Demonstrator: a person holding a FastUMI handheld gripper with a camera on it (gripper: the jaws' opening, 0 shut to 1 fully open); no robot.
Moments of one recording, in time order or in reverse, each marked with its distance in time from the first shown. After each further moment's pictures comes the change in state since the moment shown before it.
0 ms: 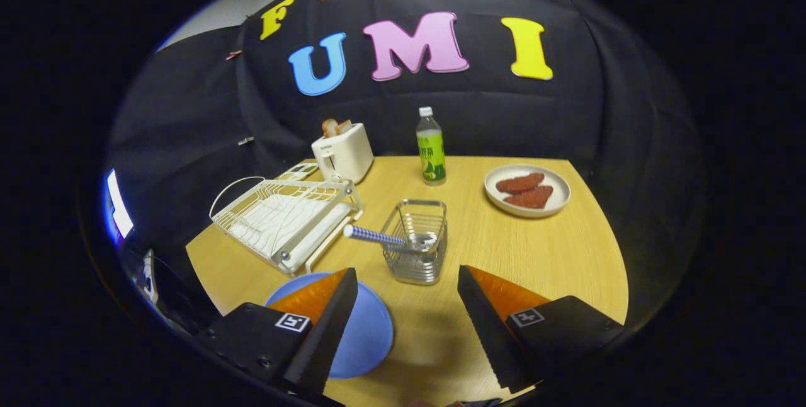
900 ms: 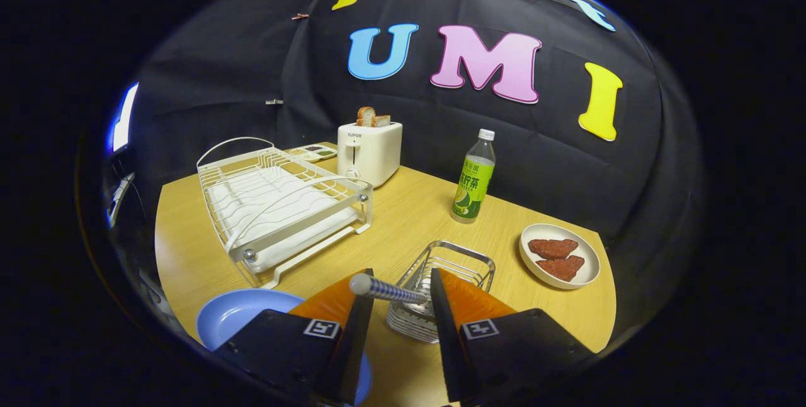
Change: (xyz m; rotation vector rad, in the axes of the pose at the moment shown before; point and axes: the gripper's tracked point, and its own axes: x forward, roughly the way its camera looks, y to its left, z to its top) arm 0.099 0.026 0.001 -0.297 -0.042 0.035
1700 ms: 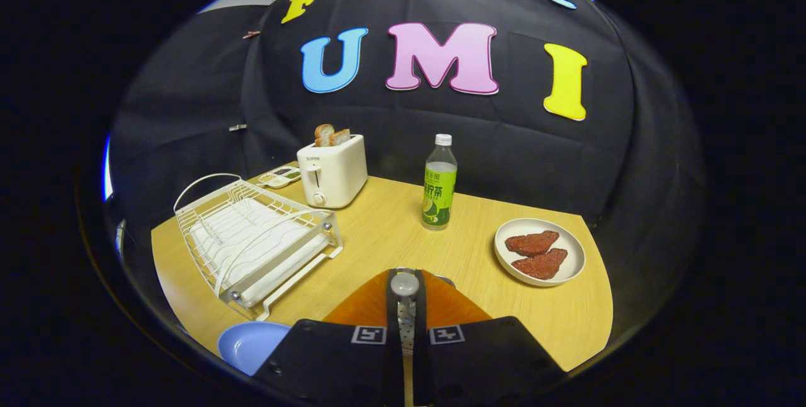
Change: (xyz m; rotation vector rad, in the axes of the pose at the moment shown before) arm 0.000 -0.048 0.034 0.183 0.026 -0.100
